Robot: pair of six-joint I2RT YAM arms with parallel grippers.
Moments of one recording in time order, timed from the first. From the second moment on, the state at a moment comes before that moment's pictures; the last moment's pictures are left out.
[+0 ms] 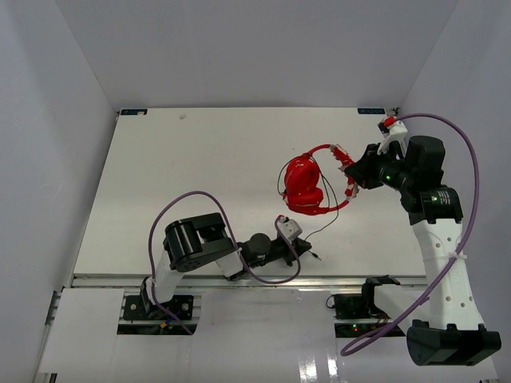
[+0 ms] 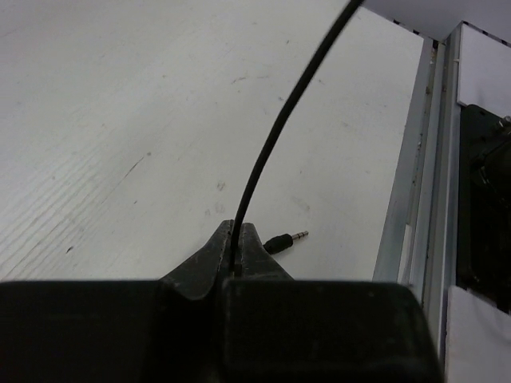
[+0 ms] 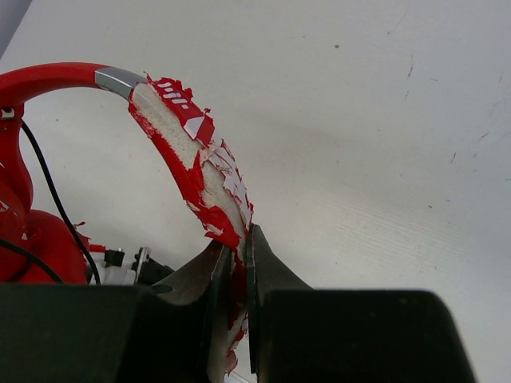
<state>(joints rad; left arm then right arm) -1.17 2.06 0.62 1.37 0.02 -0.24 0.05 0.95 1.18 -0.71 -0.52 0.05</state>
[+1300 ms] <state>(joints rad) -0.81 1.45 0.73 0.56 0.38 -0.05 0.03 0.80 1.15 -0.91 -0.71 -0.58</state>
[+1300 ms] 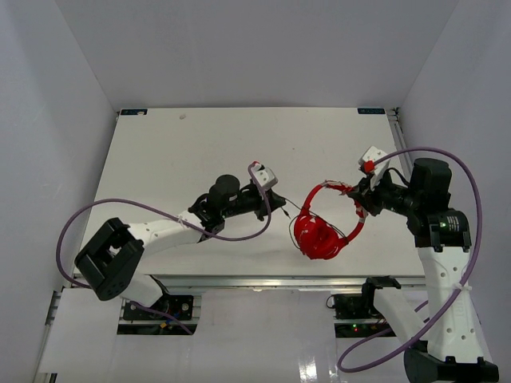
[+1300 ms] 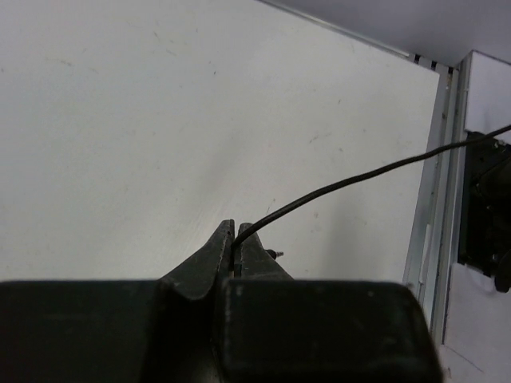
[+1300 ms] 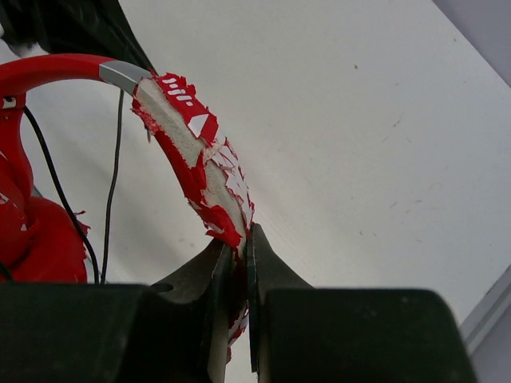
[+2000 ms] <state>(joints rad) -0.81 1.64 1.38 -0.22 0.68 -0.22 0.07 0.77 0.91 -0.63 -0.27 -0.65</state>
